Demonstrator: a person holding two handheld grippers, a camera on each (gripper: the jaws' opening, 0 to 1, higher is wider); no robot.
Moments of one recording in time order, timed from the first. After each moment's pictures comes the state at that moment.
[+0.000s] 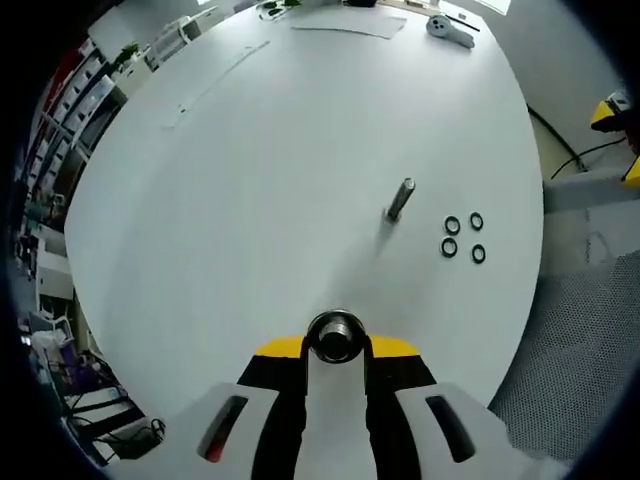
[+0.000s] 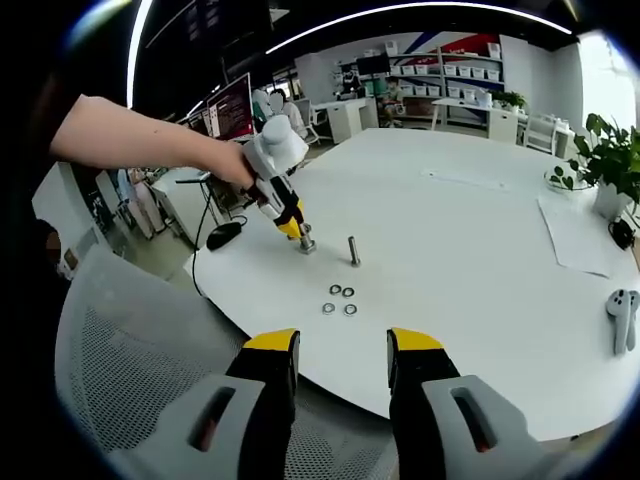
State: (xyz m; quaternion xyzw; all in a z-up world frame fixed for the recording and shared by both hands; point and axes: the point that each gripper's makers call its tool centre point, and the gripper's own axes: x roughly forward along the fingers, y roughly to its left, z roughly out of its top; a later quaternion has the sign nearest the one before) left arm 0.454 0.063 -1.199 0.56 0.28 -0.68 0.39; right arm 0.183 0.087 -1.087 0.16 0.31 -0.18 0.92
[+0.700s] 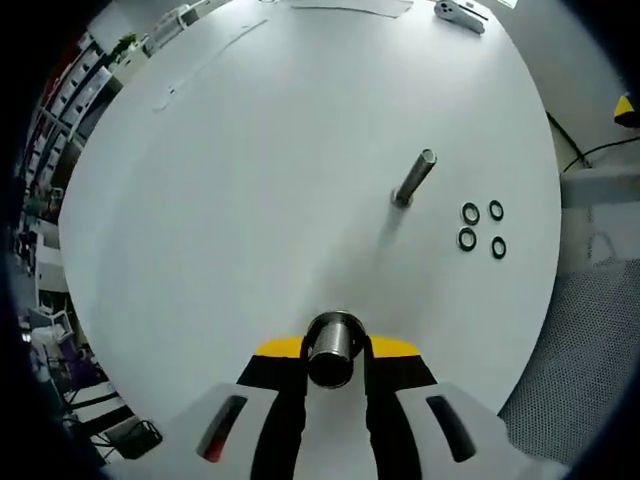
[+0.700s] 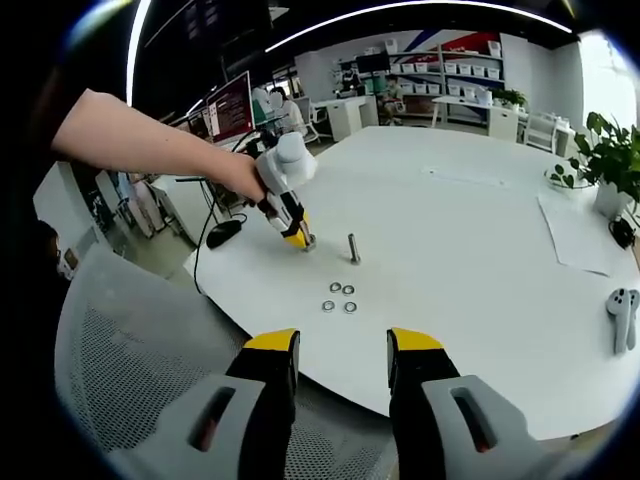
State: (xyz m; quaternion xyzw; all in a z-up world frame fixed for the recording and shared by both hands) left arm 0.450 0.057 -1.228 0.57 0.30 -0.67 0.38; right arm 0.183 0.087 -1.090 0.16 0.32 -0.18 0.92
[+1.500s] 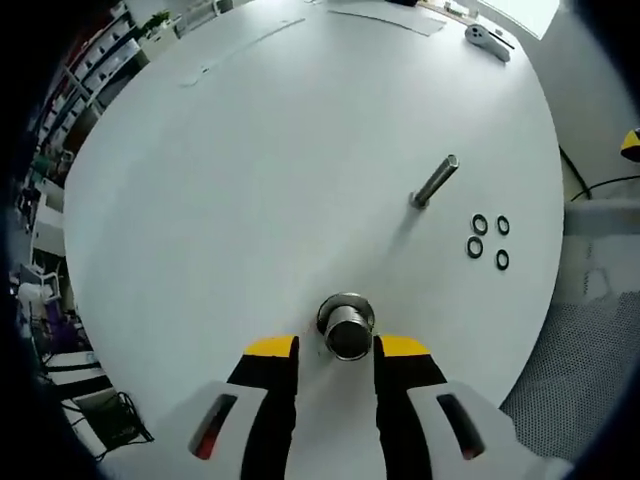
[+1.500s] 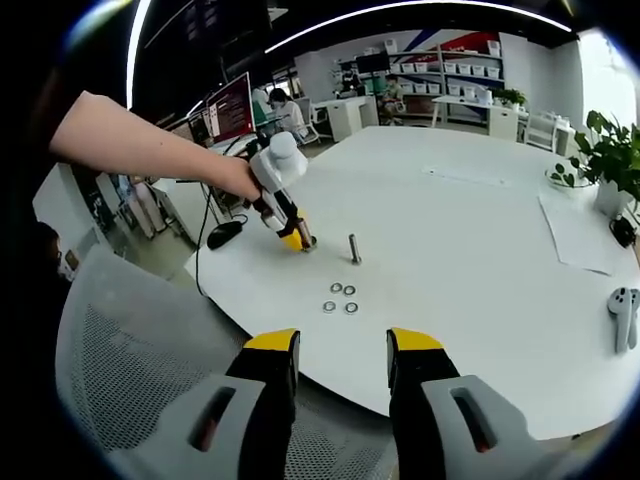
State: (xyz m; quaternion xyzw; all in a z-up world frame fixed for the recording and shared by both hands) left arm 0.475 0.072 -1.224 0.53 0.34 -0.65 0.43; right arm 0.183 0.087 -1.091 0.16 0.32 -0.18 0.92
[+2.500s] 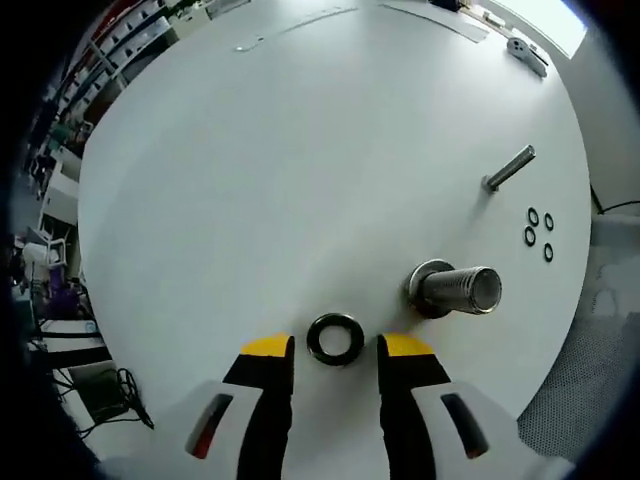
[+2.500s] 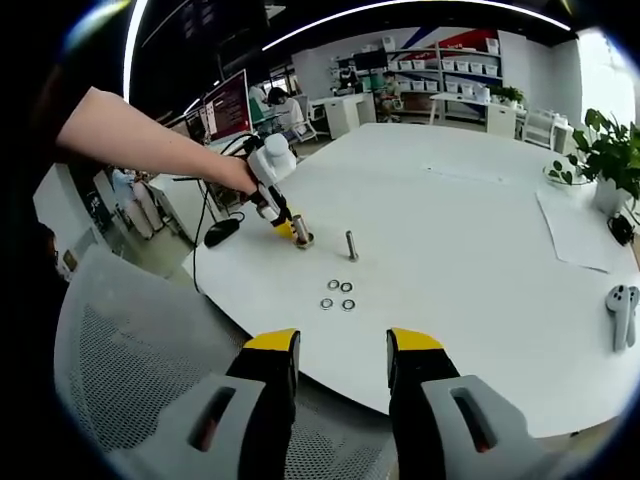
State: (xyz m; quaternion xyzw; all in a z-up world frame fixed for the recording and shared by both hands) left arm 0.519 0.079 -1.237 0.51 0.37 -0.62 0.47; right arm 0.180 0.087 -1.091 0.16 0.32 -0.19 0.91
